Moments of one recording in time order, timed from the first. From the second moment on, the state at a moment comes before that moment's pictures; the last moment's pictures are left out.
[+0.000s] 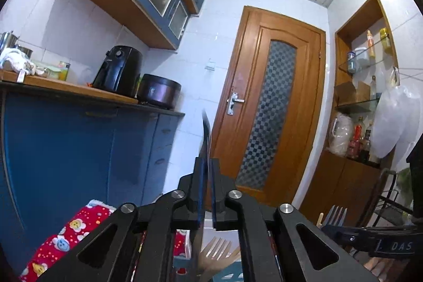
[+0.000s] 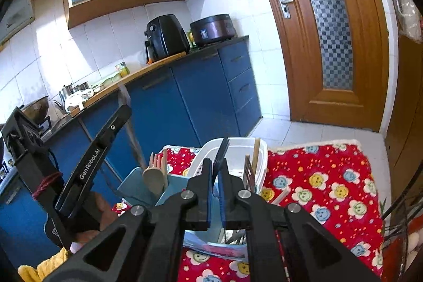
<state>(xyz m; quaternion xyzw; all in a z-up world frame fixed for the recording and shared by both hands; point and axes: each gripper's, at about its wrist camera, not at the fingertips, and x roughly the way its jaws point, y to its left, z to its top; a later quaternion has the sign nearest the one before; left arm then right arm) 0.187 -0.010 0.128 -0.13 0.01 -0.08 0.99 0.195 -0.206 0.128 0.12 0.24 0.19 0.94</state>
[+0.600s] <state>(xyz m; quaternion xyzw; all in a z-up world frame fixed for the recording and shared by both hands) 0.132 -0.011 0.161 -0.08 0.05 -0.08 0.99 0.133 -0.215 0.157 0.13 0.19 0.18 0.96</state>
